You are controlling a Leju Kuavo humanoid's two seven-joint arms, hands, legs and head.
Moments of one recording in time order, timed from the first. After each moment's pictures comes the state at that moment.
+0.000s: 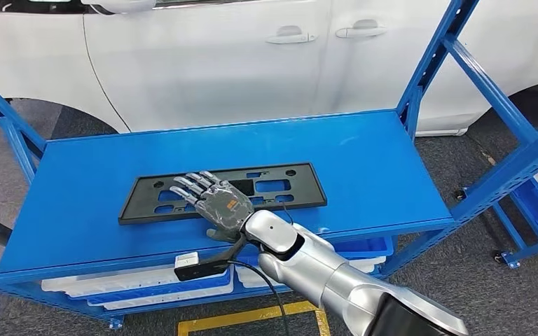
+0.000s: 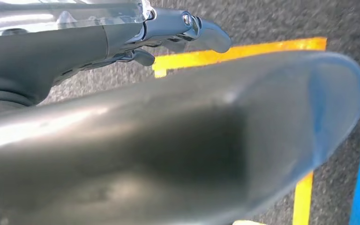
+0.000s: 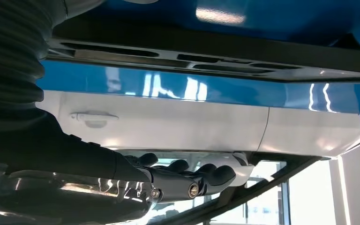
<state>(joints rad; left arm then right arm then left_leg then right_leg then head) -0.08 -0.12 1.14 -0.23 -0.94 0.03 -0.21 -0.78 0.21 1.08 -0.75 0.99 -0.42 -0.22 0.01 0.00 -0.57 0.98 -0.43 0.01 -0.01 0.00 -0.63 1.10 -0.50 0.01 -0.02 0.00</state>
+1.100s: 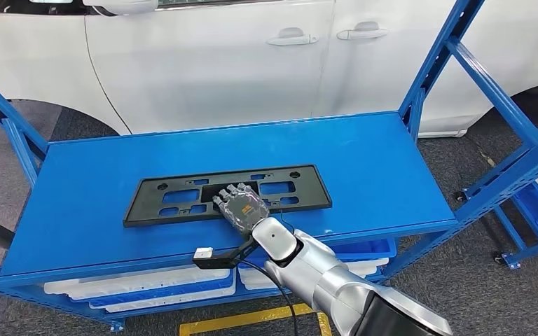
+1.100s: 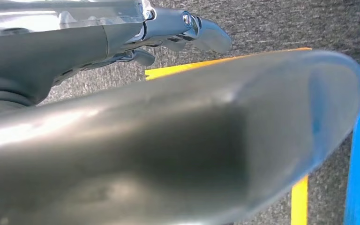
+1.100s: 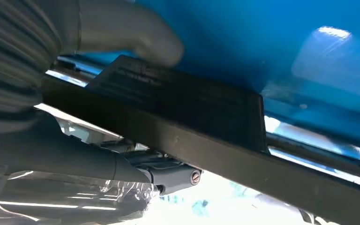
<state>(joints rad) -0.08 -0.11 1.14 -0.22 -0.99 0.02 -0.22 -0.79 0.29 1.03 -0.42 1.27 -0.48 0.01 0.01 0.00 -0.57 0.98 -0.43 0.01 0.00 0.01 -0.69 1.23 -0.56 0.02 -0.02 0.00</state>
